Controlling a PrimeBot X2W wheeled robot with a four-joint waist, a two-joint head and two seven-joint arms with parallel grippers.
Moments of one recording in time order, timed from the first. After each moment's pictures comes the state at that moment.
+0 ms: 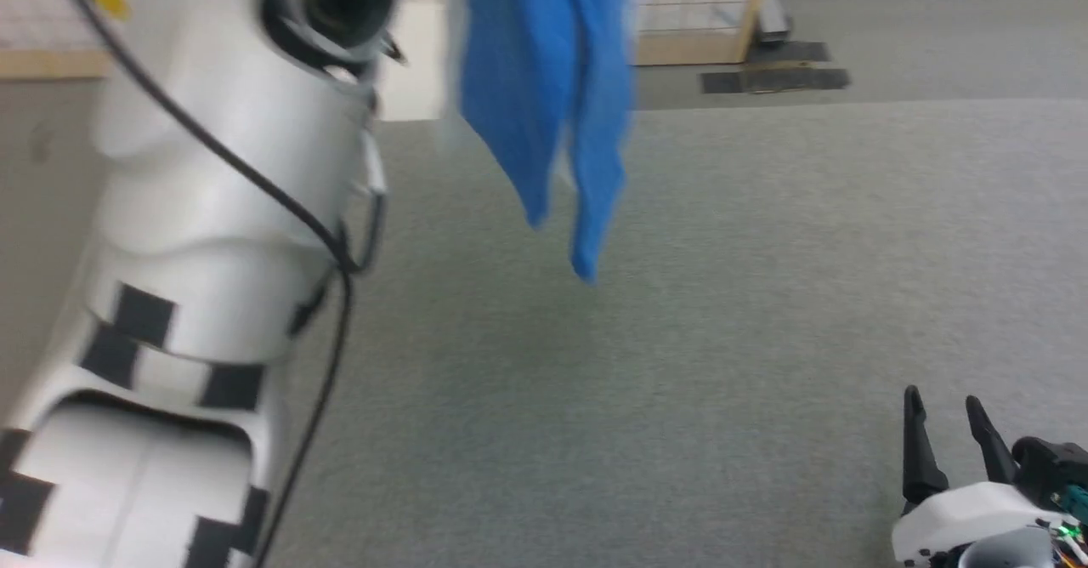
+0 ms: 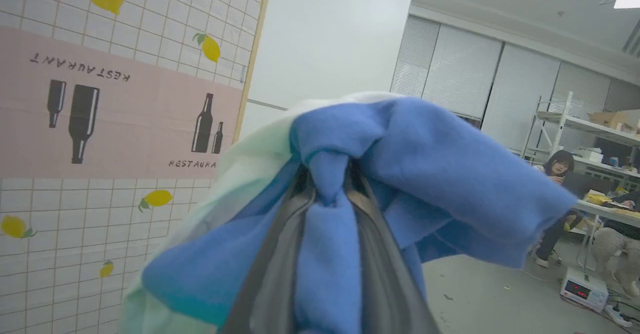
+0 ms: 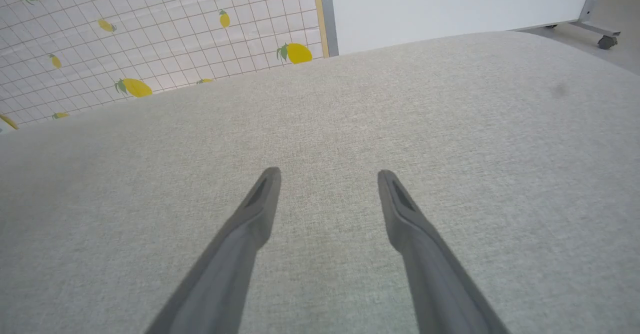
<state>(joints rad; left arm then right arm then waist) -1.22 0.13 -0.38 0.34 -0.97 -0.12 0.17 -0.05 -0.05 -0.23 0.41 0.15 0.13 -0.26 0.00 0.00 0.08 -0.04</state>
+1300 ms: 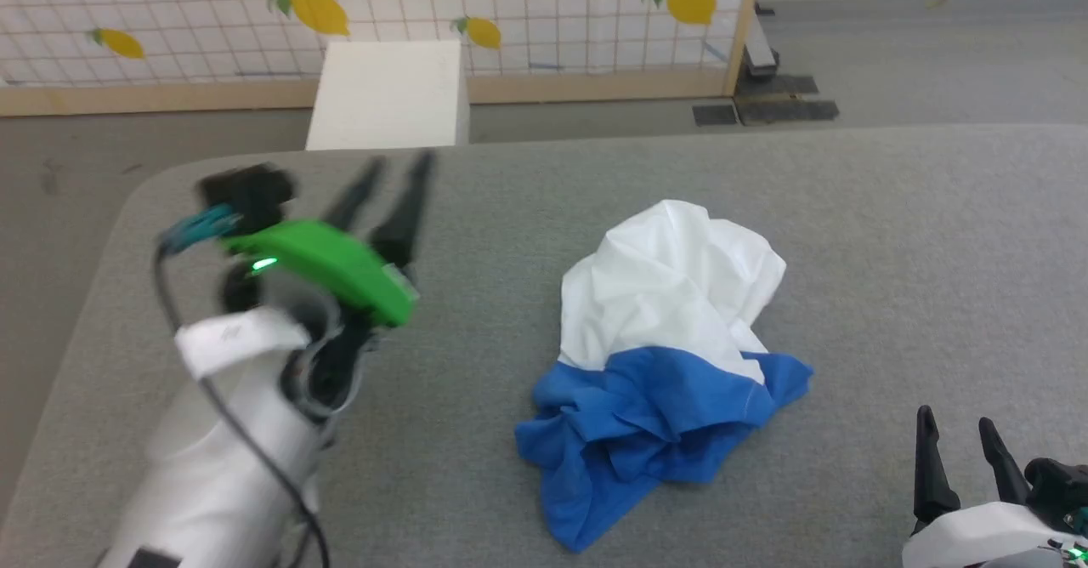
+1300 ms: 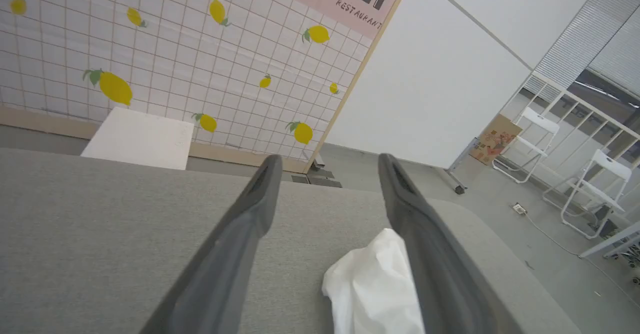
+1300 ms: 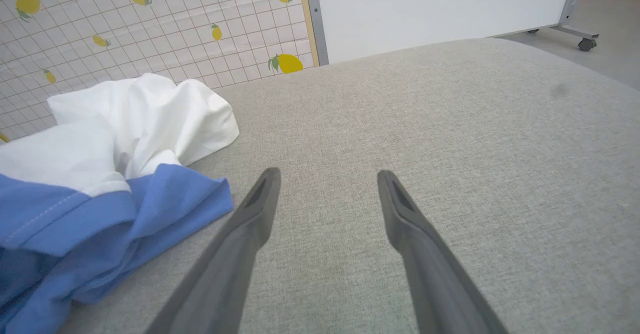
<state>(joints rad) -0.62 0.29 -0.51 0.47 -1.01 -0.09 -0.11 -0.01 -0.05 -0.25 0.40 0.16 0.13 -0.26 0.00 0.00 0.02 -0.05</state>
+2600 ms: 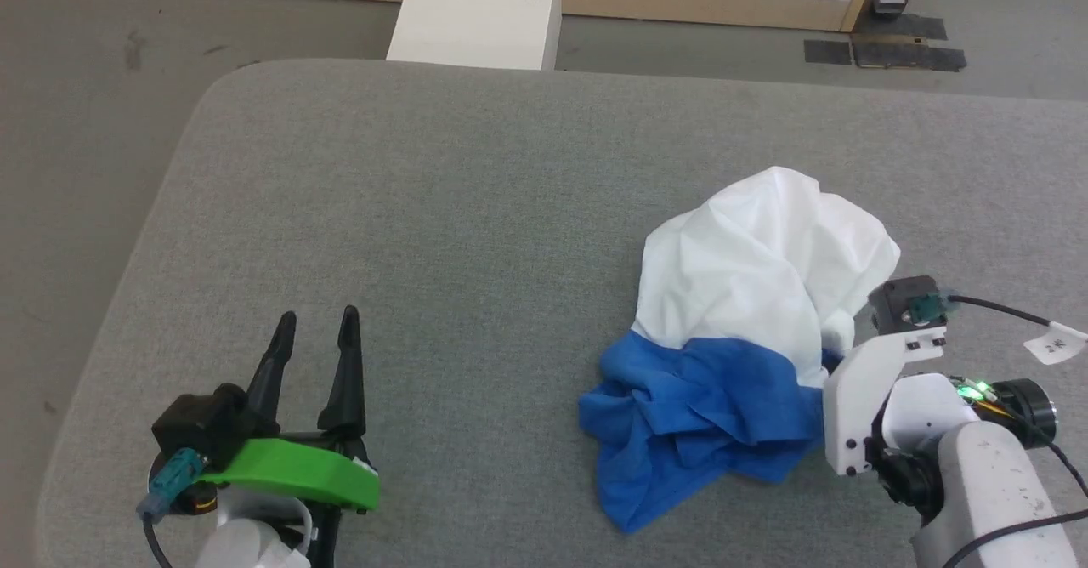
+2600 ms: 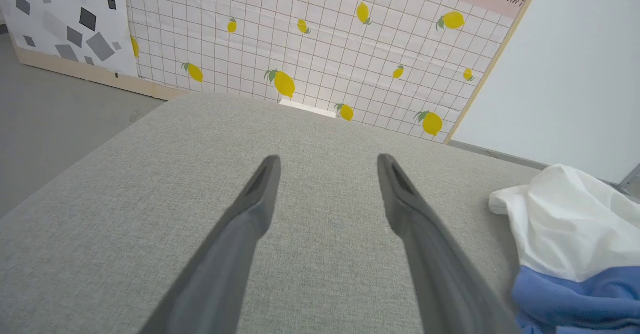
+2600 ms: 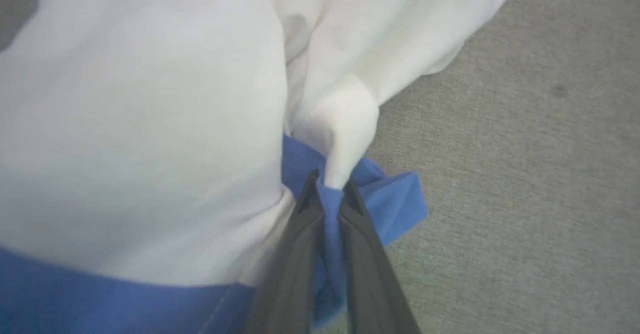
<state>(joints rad) -0.08 0.12 -0.07 0.13 -0.39 -0.11 -0.26 -0.26 -0.05 -0.07 0.28 0.00 0.13 0.61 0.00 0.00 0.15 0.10</state>
